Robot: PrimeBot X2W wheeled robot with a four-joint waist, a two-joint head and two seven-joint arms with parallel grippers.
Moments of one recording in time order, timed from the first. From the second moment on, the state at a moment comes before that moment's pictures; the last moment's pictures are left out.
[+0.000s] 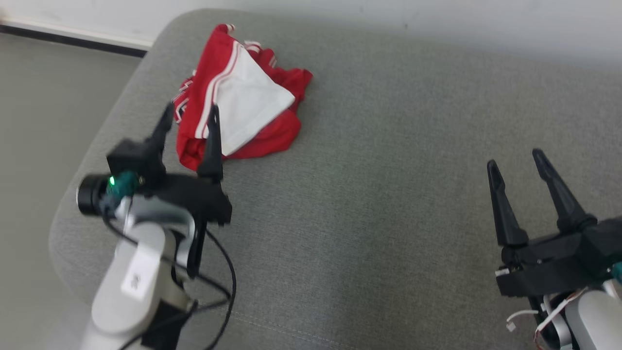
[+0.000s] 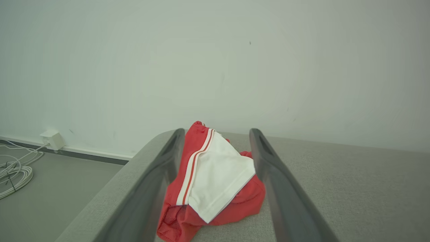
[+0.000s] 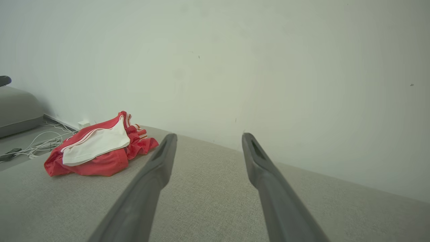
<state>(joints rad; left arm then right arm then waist) -0.53 0.06 -0.20 0.33 -0.30 0.06 -0.10 -0.20 -0.34 0.27 -0.09 0.26 -0.09 -0.18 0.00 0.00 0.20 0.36</state>
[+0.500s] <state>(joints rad) -0.87 0.08 -0.14 0.71 -0.32 0.06 0.09 -0.36 -0.38 0.27 -0.15 0.24 -0.06 -0.11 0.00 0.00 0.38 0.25</state>
